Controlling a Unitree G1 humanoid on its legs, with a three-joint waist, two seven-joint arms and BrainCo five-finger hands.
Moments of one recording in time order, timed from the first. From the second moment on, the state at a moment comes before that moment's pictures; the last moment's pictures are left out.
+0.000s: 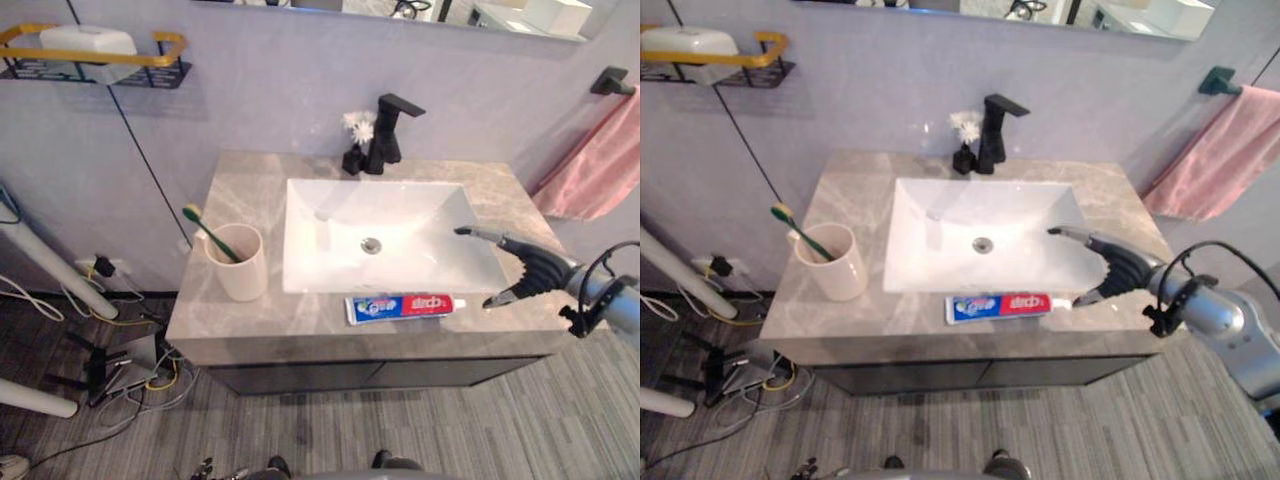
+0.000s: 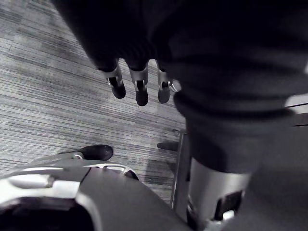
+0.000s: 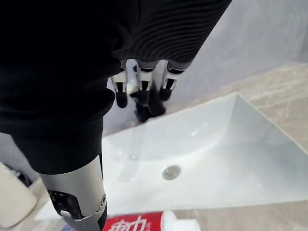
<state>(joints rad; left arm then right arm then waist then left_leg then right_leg) 0.30 0.14 0.12 0.95 -0.15 -0.13 0.00 0.01 -1.18 0.05 -0.15 0.11 -0.25 0.31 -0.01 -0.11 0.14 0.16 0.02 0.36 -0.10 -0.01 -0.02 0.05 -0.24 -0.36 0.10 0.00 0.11</state>
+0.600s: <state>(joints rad) 0.31 0.15 0.08 0.93 -0.17 -0.13 0.00 0.05 -1.14 0.09 -0.24 0.11 -0.25 0.33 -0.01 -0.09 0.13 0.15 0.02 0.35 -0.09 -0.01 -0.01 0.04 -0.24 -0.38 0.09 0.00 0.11</state>
